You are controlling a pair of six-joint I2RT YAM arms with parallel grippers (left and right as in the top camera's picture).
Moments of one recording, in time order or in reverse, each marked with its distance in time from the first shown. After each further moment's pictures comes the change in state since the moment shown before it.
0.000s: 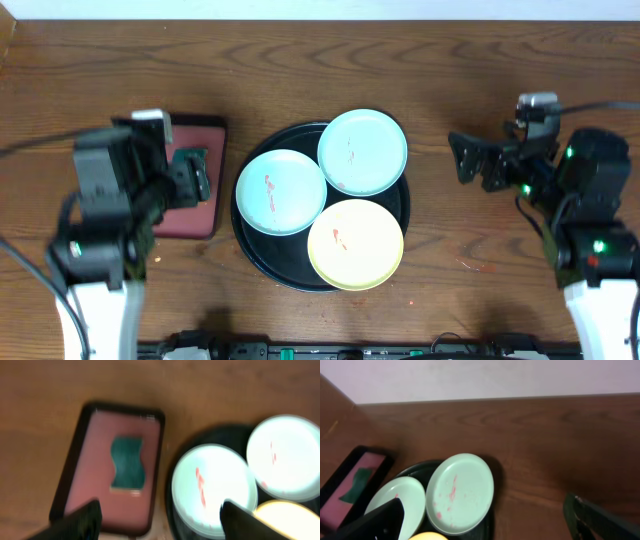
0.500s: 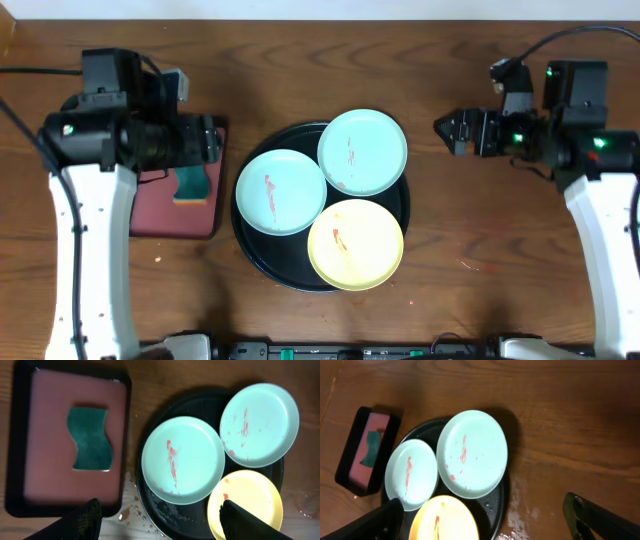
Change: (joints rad) left arm 0.000 0.396 0.357 -0.285 0.158 0.000; right arm 0.000 0.393 0.360 -0.371 -0.097 -0.044
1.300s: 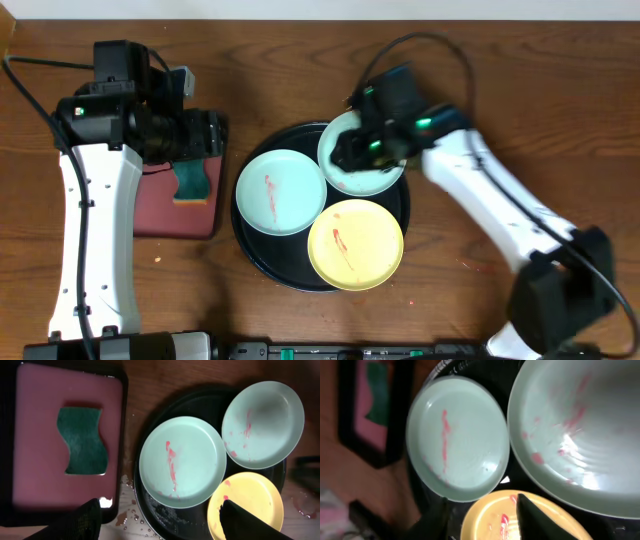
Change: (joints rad) left arm 0.000 0.059 0.000 0.021 0.009 0.000; right arm 0.547 0.386 0.095 0.090 0.136 0.364
